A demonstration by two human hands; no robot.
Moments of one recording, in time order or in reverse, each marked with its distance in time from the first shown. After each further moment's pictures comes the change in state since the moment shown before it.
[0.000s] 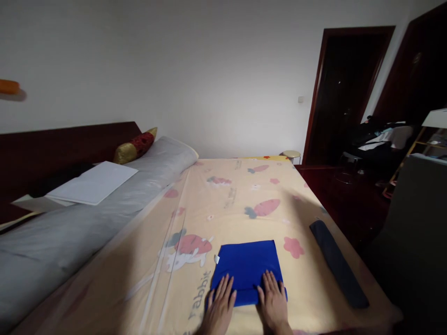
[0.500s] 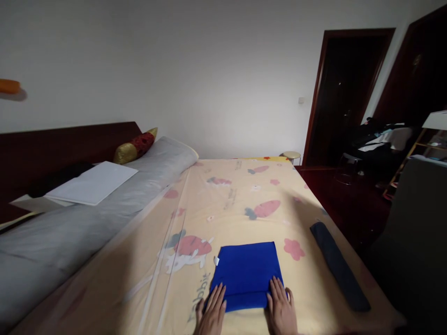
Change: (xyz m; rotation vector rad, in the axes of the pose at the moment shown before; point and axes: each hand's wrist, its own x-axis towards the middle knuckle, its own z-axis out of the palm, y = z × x) left_hand -0.017 -0.037 0.011 0.072 0.116 0.046; right_hand -0.020 0.026 0.005 -0.043 0.107 0.019
